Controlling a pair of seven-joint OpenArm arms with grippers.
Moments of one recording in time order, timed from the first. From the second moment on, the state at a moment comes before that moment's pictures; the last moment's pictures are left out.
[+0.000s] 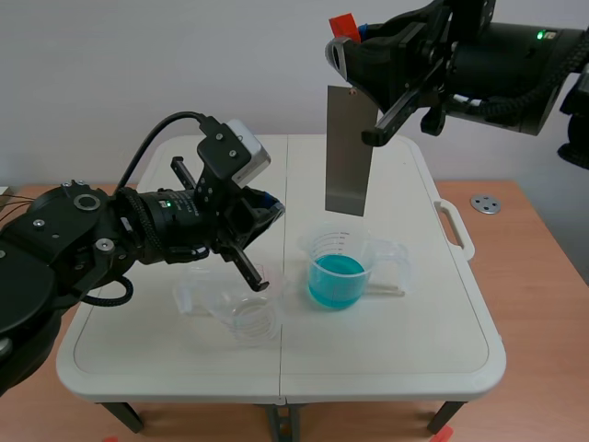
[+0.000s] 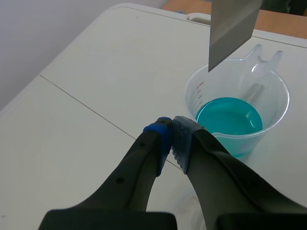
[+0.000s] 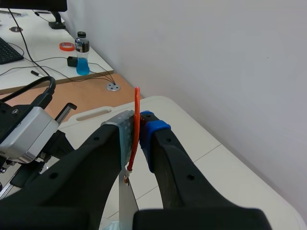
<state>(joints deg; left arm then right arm) -7.1 -12.5 18.3 78.0 10.2 -32.8 -1.1 7.2 19.4 -5.0 100.9 17.9 45.5 -8.5</state>
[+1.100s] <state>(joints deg) 10.4 -33.8 -3.6 83.5 -2.8 -26.8 -10.8 7.2 19.4 -5.0 100.9 17.9 45.5 -8.7</state>
